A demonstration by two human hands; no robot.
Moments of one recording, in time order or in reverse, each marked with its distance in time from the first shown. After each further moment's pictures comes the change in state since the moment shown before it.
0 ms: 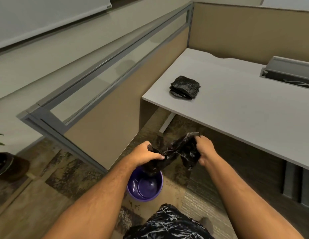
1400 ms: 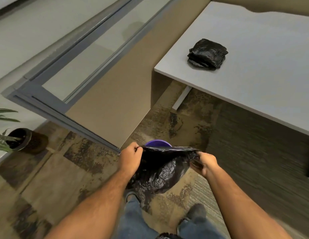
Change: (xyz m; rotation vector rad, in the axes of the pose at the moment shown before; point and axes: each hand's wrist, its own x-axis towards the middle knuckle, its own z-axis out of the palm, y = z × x) left_hand 0.026 -0.158 0.010 0.047 0.484 -0.057; right_hand 0.070 0.163 0.029 0.021 0.105 0.483
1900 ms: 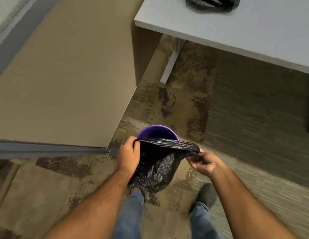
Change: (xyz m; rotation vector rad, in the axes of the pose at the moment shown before) left_hand 0.146 -0.126 0.097 -0.011 -0.157 0.108; right_hand 0.136 0.076 0.066 0.540 -0.005 0.291
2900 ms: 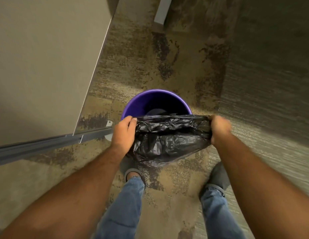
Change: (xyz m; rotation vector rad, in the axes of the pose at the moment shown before) left_hand 0.131 -0.202 0.153 -0.026 -0.219 -0.042; right_hand 0.266 0.004 0.006 -0.371 0.440 -0.376
